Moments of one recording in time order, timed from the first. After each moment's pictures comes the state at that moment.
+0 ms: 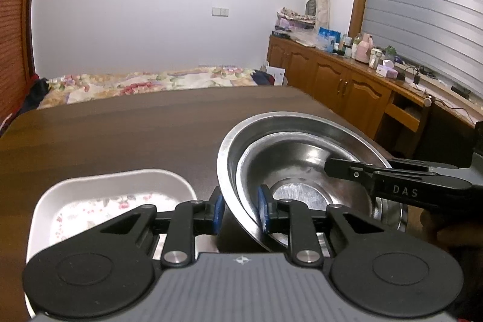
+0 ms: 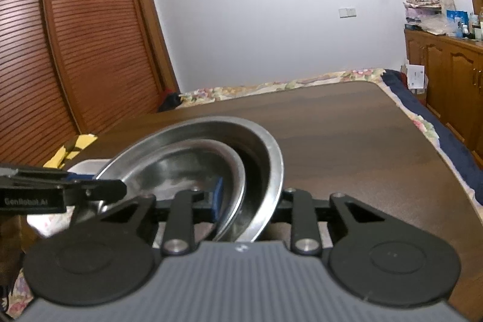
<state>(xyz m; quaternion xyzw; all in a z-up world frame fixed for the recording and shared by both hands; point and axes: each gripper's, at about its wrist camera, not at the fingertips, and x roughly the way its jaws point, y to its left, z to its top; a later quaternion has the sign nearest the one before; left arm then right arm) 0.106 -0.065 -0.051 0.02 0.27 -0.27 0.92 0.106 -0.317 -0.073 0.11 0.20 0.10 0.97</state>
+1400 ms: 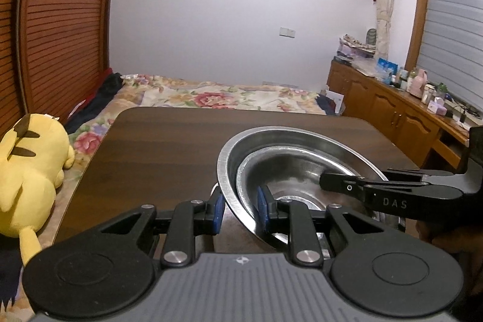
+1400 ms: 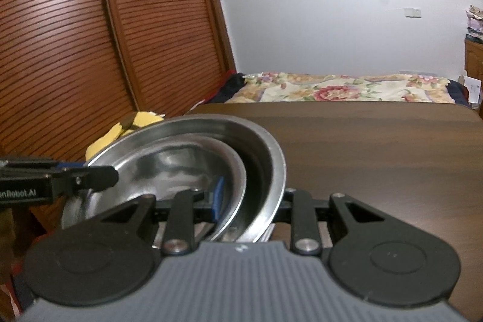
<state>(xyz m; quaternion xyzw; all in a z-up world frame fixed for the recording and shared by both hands) 0.081 0.063 -0.013 -0.02 0.26 -0.16 0.95 0.123 -0.210 -0.038 0.06 0.24 0.21 0.95</state>
